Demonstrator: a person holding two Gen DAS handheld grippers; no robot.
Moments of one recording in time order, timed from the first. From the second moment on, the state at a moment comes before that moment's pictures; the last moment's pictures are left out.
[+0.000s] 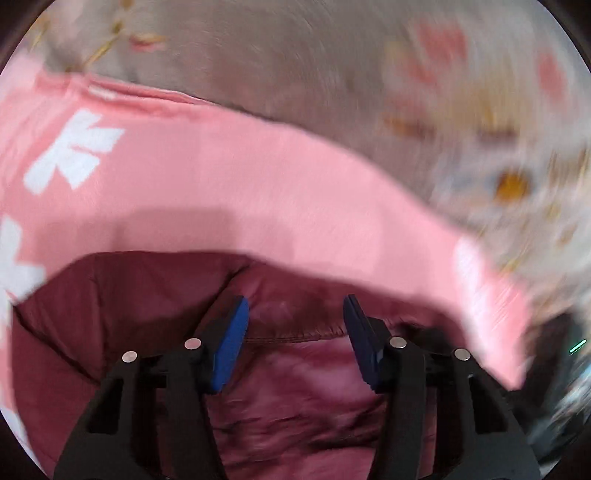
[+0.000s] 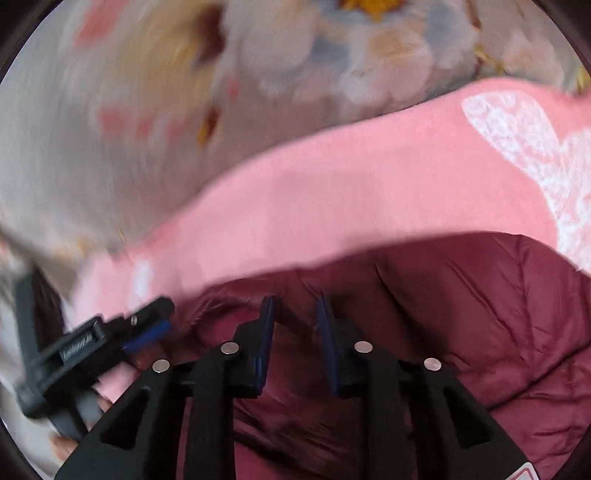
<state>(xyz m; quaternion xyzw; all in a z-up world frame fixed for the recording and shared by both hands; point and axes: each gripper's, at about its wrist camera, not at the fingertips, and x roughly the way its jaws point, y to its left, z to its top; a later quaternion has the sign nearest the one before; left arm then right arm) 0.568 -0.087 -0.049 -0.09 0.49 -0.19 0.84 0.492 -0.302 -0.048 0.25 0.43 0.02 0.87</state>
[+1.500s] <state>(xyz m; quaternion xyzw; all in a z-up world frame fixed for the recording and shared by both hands) 0.525 -0.119 -0.101 0.11 0.39 -0.11 0.91 0.471 -0.277 -0.082 0.03 0.40 -0.06 0.91</state>
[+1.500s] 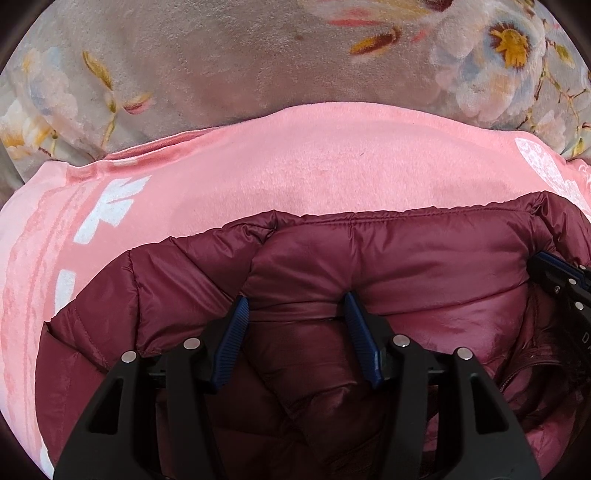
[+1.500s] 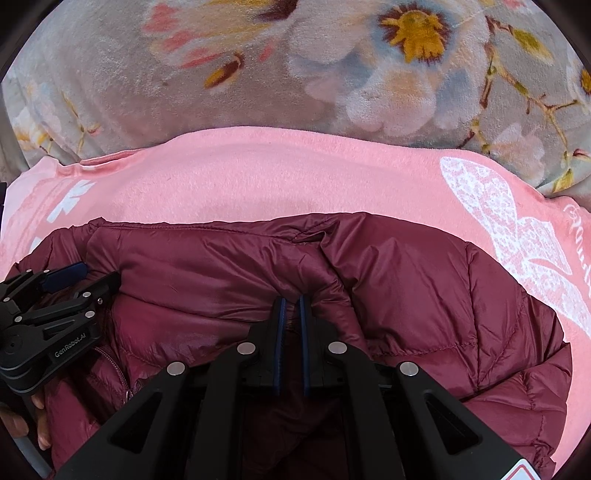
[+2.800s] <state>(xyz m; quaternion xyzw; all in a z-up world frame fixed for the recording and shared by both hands) 0.163 0.170 -0.095 -0.16 0.49 -0.12 0.85 -0.015 -0.348 -0.073 0.29 0.40 -0.07 0.86</state>
